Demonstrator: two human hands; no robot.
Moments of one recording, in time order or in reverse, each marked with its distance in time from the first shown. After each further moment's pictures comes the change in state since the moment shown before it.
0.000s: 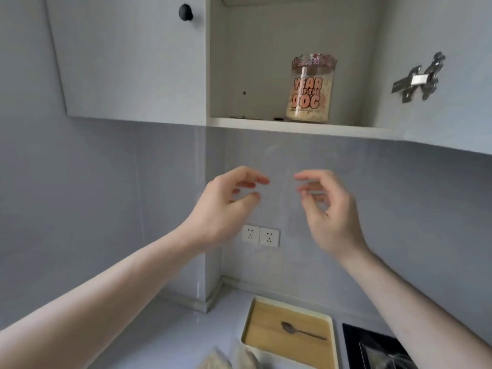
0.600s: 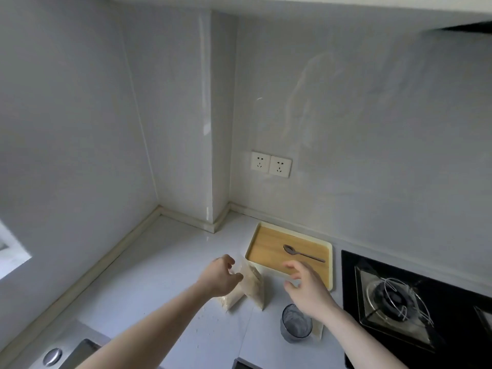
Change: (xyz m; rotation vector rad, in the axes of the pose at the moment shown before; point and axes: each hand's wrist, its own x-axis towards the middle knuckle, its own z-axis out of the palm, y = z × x) left_hand -0.222 -0.248 0.148 0.334 -0.547 -0.937; right_hand -0.304 0.126 0.037 -0.191 -0.816 0.923
